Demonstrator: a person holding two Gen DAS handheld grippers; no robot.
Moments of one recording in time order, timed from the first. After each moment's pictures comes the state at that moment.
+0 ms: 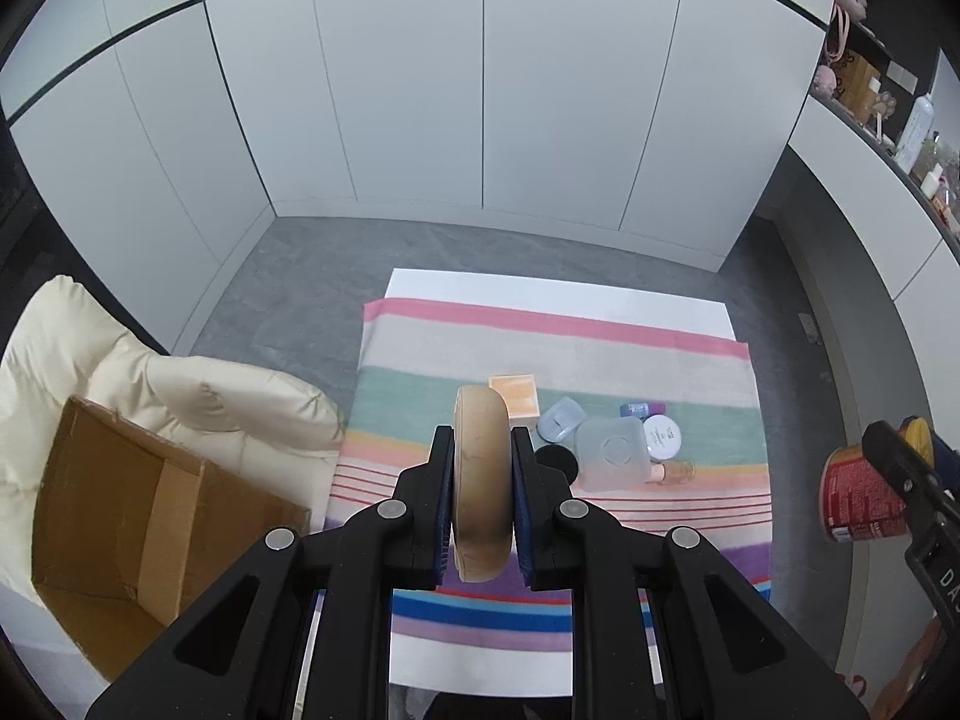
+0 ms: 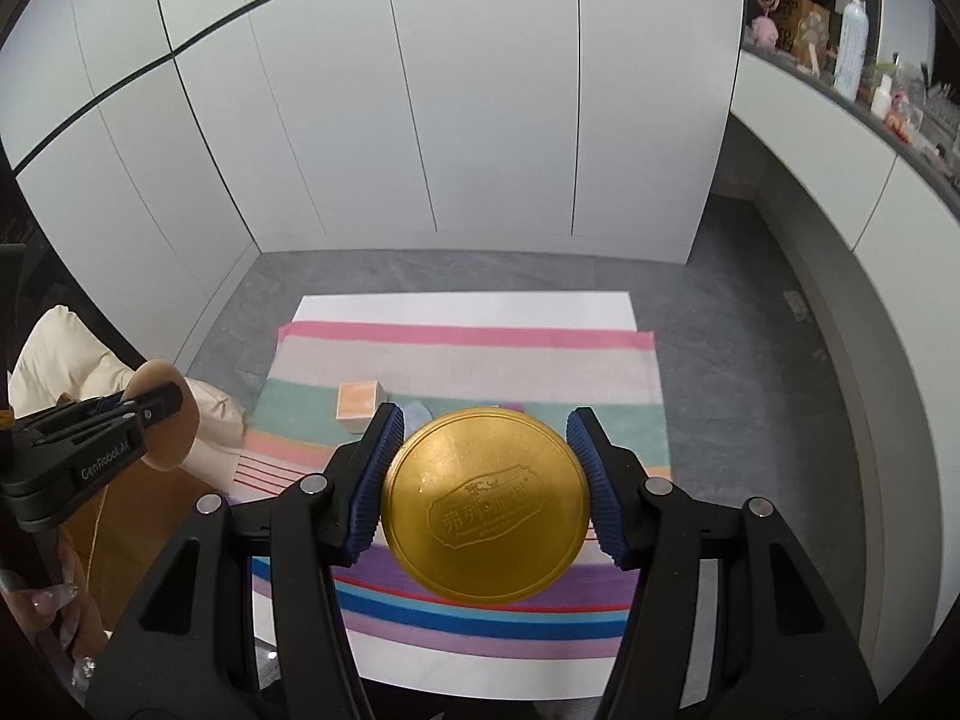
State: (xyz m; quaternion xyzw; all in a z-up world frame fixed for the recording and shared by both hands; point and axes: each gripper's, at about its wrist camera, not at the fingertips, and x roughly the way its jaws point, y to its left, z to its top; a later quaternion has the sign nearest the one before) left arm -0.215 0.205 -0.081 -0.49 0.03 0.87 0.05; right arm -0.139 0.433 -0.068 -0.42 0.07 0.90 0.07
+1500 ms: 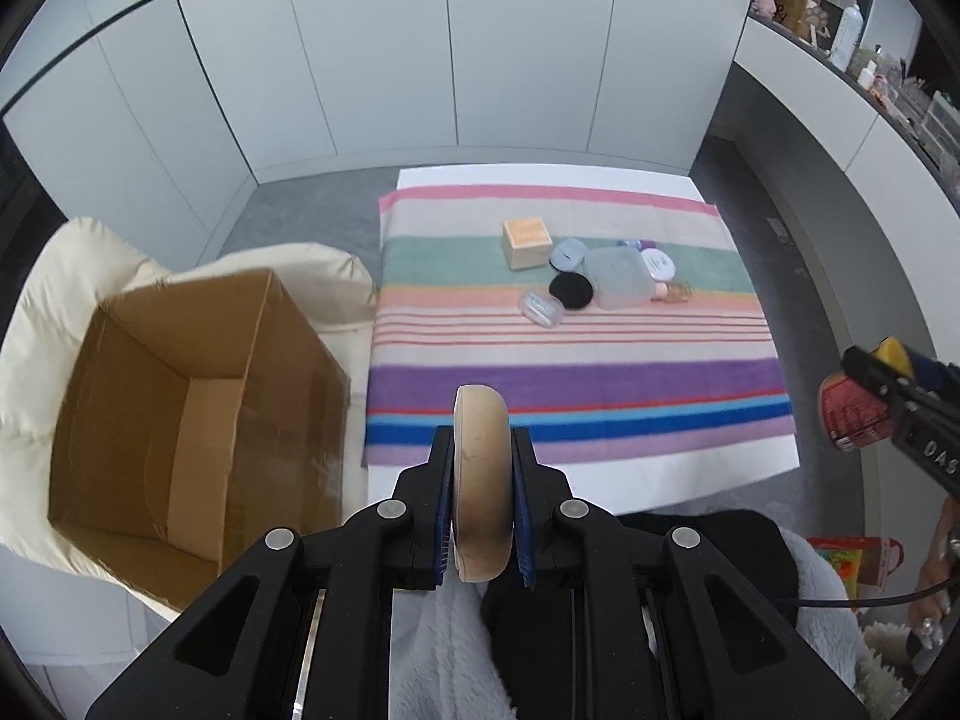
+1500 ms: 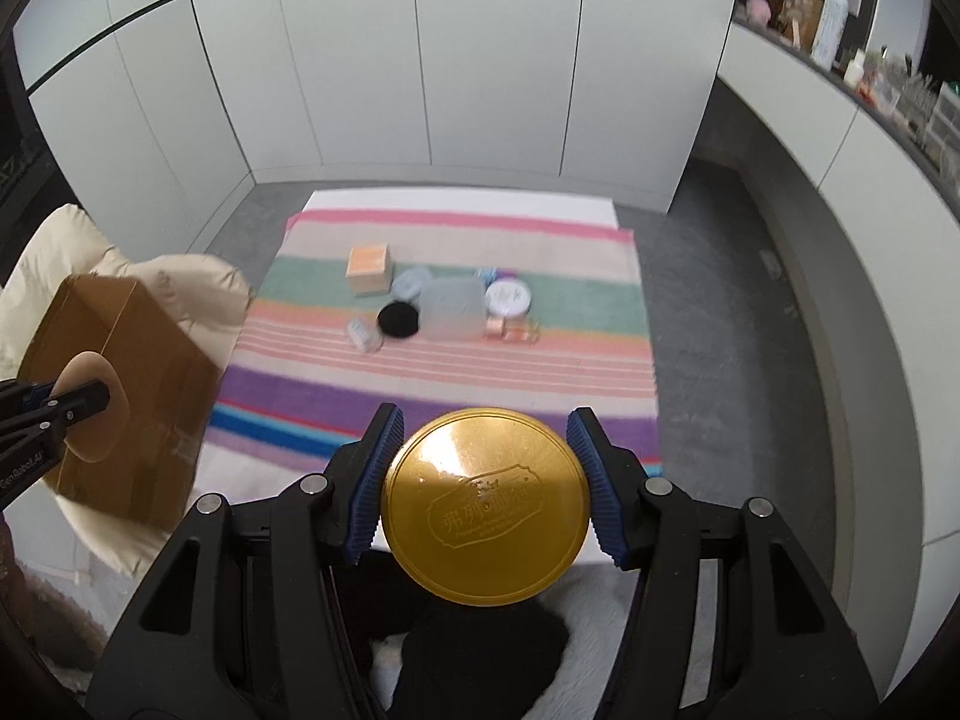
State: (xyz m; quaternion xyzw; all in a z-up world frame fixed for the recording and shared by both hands) left arm -0.066 0.119 -0.103 -0.53 0.07 0.84 0.11; right arm -0.011 0.379 -0.112 -0.48 0.04 0.87 0.07
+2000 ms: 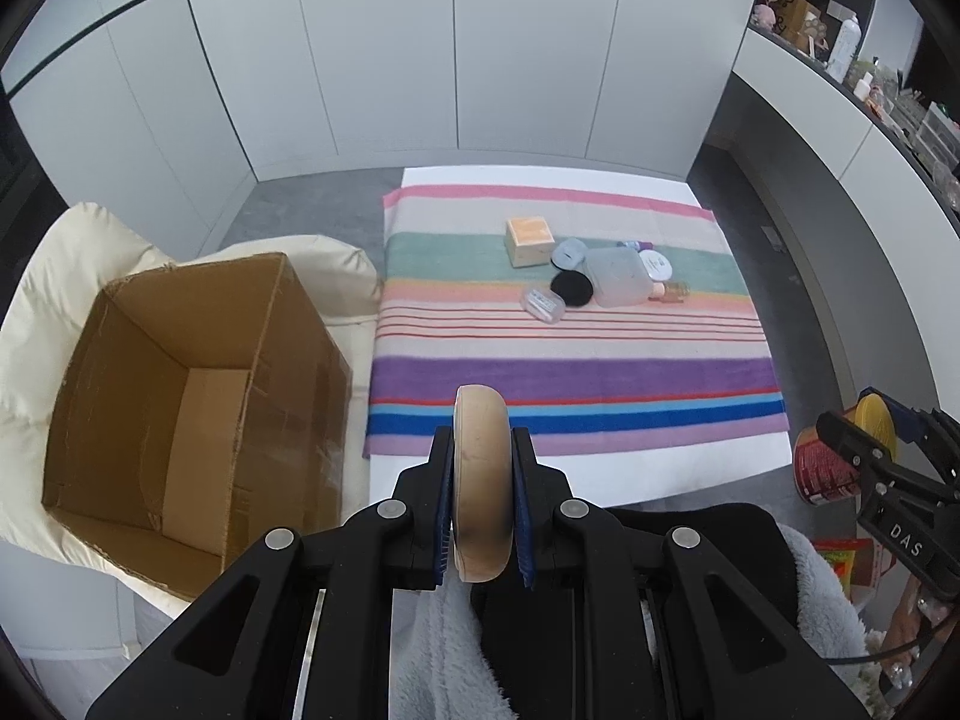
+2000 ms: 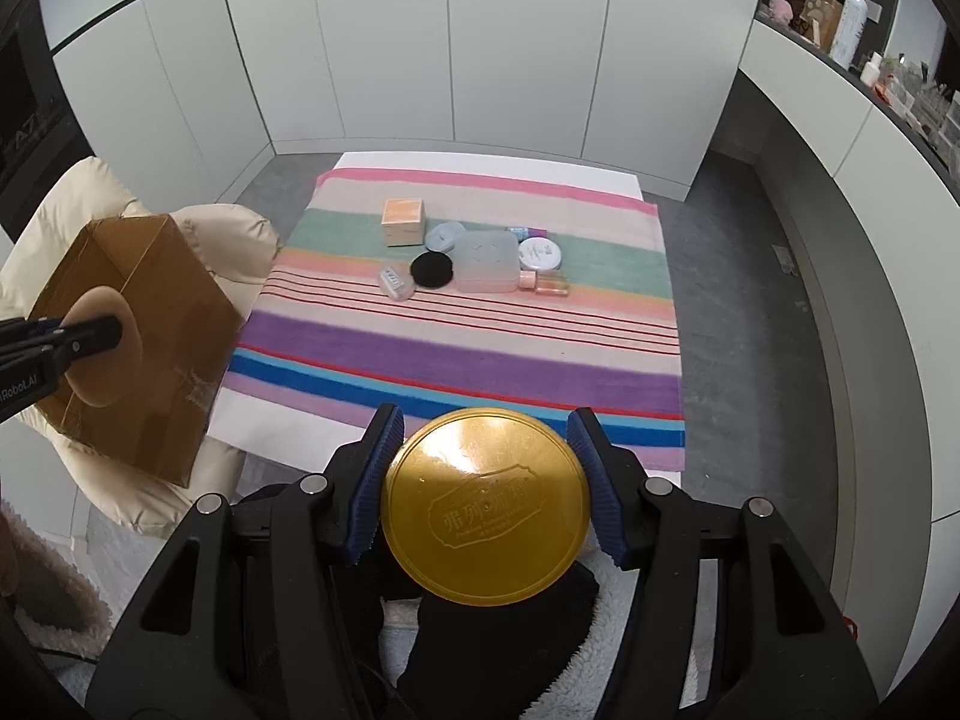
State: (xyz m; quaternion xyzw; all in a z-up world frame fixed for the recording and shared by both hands) left arm -0.056 0.103 -0.100 -0.52 0.06 0.85 0.11; right arm 0.015 0.341 -0.122 -0.50 0.02 0.87 0.05
